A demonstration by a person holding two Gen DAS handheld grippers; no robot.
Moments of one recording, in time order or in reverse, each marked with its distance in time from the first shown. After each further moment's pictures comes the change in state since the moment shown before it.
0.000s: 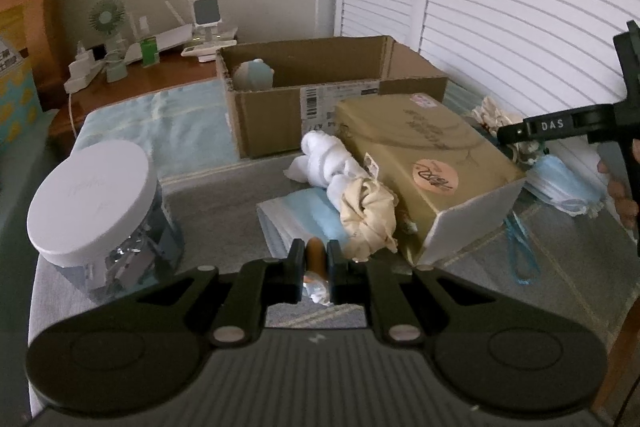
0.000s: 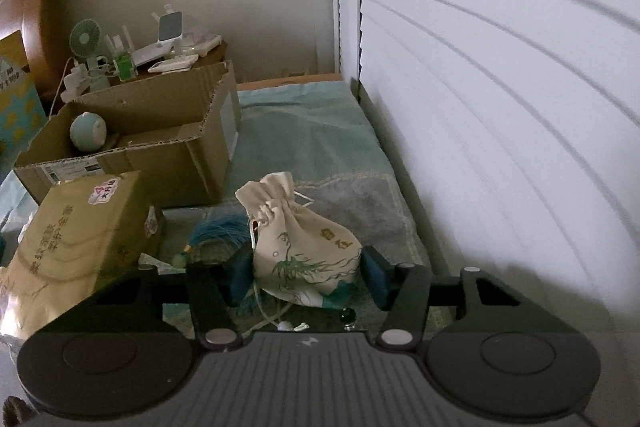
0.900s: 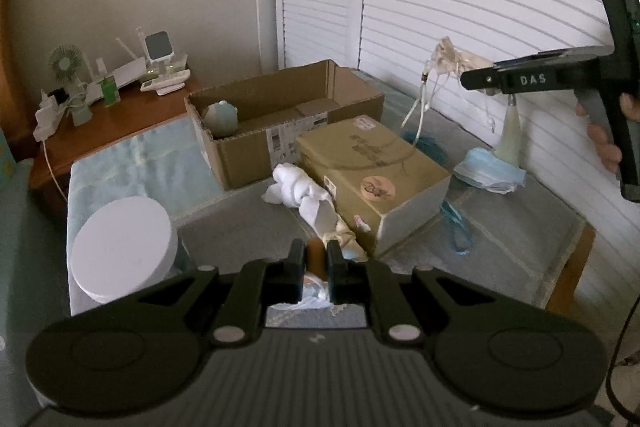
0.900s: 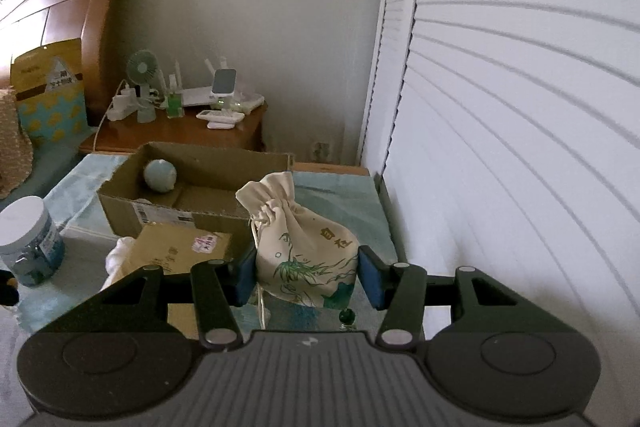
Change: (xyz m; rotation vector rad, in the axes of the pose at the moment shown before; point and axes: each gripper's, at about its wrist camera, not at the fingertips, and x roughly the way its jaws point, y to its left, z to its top) left arm -0.063 0.010 0.019 0.145 0.005 -0.133; right arm -0.108 0.041 0.022 -0.174 -0.181 0.016
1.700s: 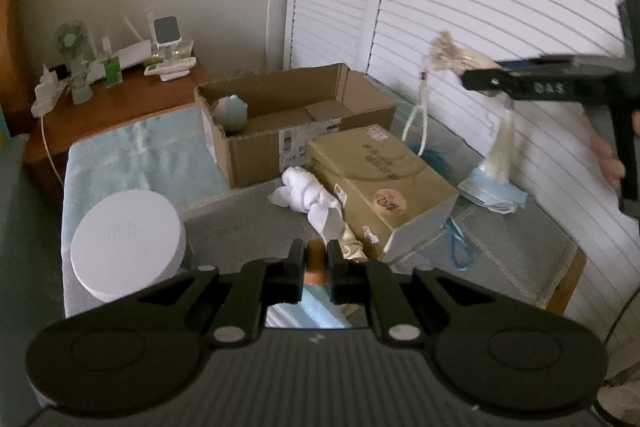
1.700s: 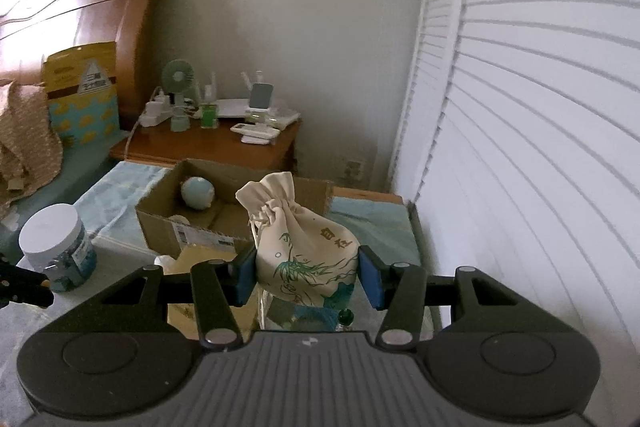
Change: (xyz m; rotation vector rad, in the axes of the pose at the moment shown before) left arm -0.001 0.019 0.011 -0.076 0.011 -0.030; right arm -0.004 0.019 0.025 -0.073 -0.033 0.092
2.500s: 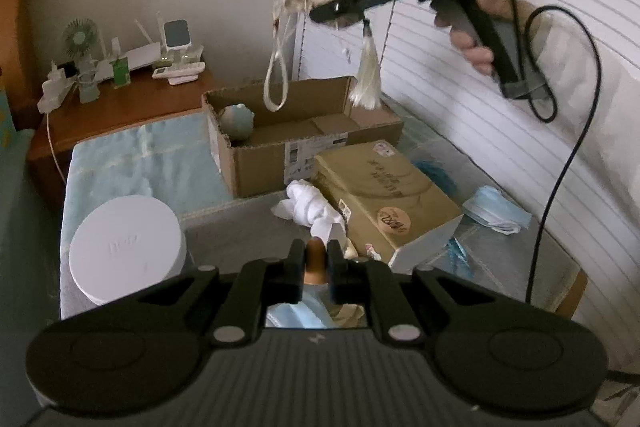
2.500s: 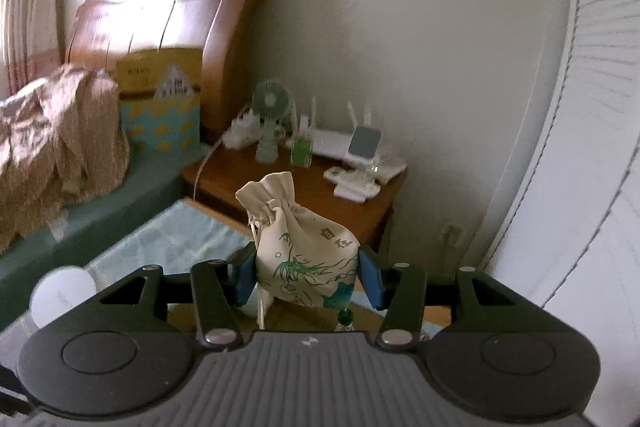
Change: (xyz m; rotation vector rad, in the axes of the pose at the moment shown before) left arm 0.006 0.003 0.003 -0.054 -0.029 0.011; right arm 0.127 0.029 0.120 -0.190 -0.011 0.297
